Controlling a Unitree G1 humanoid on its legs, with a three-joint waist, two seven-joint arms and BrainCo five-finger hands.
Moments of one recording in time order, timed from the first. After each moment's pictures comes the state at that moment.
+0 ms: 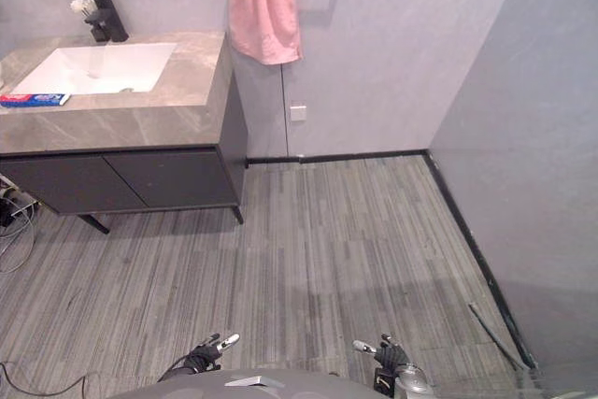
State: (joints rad) left arm 0.08 0.09 0.03 1.18 -0.21 -0.16 -0.05; right arm 0.03 -0.09 -0.16 1.19 0.04 -0.10 0.05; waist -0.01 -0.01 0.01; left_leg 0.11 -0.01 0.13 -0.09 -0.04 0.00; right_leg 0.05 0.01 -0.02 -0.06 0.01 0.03
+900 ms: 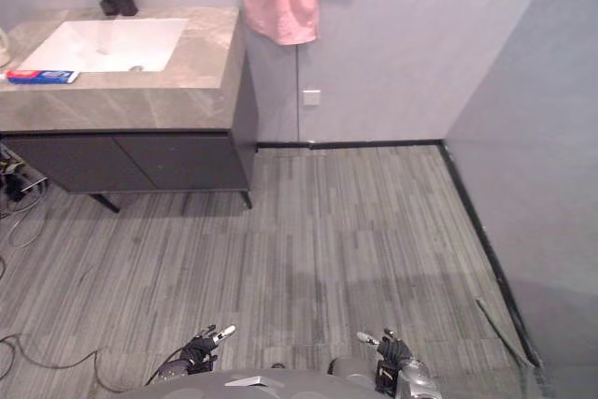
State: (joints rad) left arm 0.05 0.12 0.04 1.18 -0.22 -0.16 -0.06; right arm -0.01 -0.09 -0.21 1.18 0.16 -0.08 0.07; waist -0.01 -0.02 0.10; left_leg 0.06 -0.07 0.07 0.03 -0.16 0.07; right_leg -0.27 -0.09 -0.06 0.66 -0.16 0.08
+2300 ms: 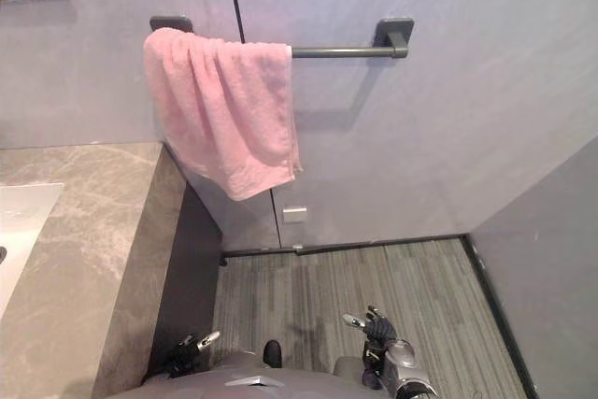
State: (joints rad) left arm 0.08 0.15 0.09 1.16 -0.21 -0.16 -0.05; right arm -0.04 -0.08 -0.06 1.14 0.14 -0.10 0.08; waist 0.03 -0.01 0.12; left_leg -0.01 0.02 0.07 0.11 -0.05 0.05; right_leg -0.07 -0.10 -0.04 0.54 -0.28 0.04
